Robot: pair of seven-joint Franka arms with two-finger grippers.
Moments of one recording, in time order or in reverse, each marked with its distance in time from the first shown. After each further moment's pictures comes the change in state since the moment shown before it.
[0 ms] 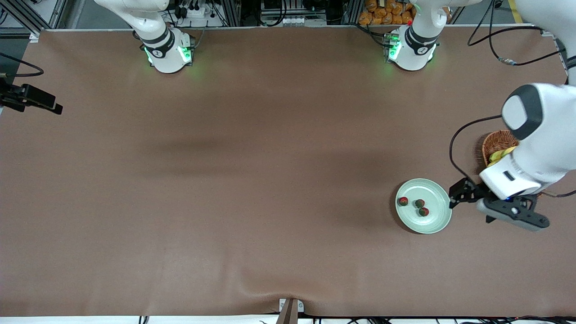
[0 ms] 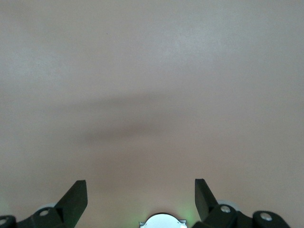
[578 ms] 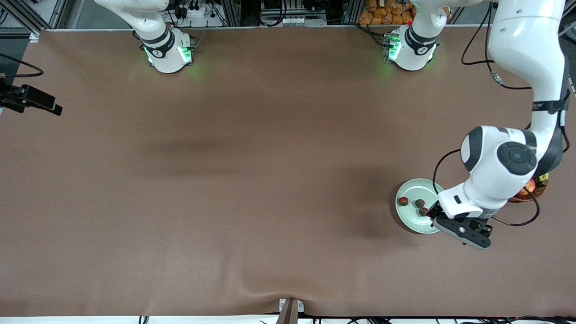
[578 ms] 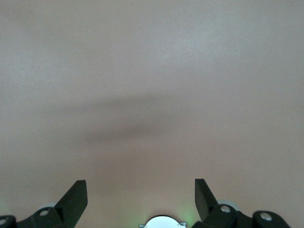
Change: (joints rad) left arm -0.033 0.206 -0.026 -0.004 0.273 0.322 0.101; right arm 0.000 0.000 0.001 0.000 0.000 0.010 -0.001
